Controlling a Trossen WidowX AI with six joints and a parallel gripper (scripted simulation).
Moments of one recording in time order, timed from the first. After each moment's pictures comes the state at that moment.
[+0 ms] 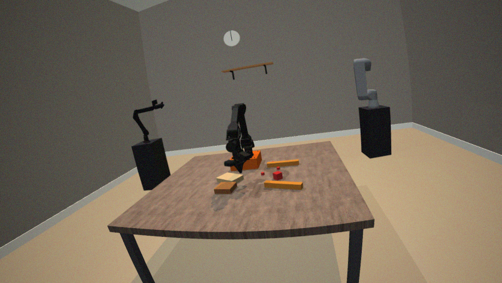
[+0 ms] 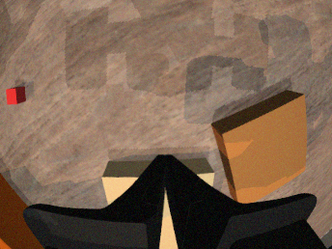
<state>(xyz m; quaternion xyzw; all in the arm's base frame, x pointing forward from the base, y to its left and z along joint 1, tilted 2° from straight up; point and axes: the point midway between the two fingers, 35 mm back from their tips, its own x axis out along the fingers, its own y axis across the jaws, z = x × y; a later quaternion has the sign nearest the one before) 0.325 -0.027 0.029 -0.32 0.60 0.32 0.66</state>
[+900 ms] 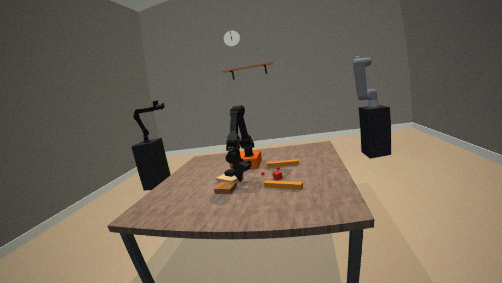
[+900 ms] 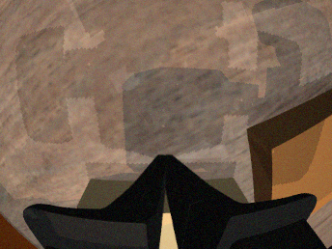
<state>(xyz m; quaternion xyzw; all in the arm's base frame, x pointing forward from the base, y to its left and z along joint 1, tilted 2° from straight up) 0.316 -0.037 -0.033 -0.32 0.61 0.33 0.64</state>
